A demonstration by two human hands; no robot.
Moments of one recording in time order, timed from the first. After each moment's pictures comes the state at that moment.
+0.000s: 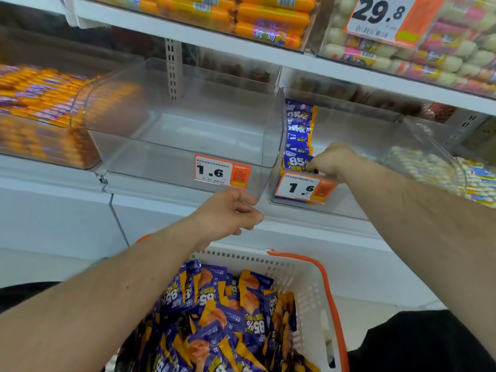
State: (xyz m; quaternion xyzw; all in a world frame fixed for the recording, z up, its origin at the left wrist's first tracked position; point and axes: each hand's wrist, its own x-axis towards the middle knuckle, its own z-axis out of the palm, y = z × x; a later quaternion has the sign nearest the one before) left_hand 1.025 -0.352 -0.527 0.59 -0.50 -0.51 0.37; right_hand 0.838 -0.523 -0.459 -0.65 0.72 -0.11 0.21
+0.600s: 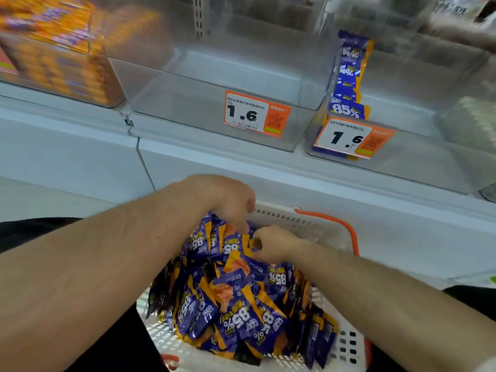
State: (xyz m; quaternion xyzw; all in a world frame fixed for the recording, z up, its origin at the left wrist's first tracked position) left_hand 1.047 -0.343 -0.556 0.61 -0.70 -0.32 -0.17; right_hand 0.893 -0.384 -0.701 -0.86 0.38 0.24 0.22
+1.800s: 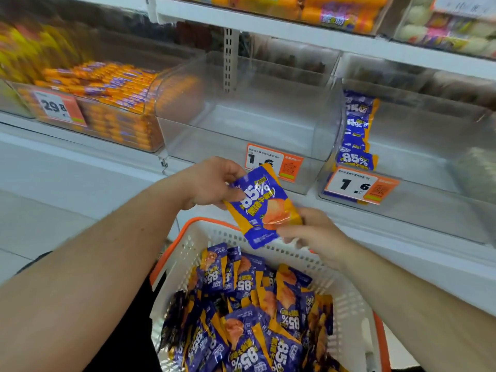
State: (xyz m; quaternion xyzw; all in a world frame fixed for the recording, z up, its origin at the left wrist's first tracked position) left_hand 1.112 -0.328 -0.502 0.67 -0.52 -0.42 0.32; right_hand 0.885 -0.391 -0.557 -0.66 0.44 -0.14 0.59
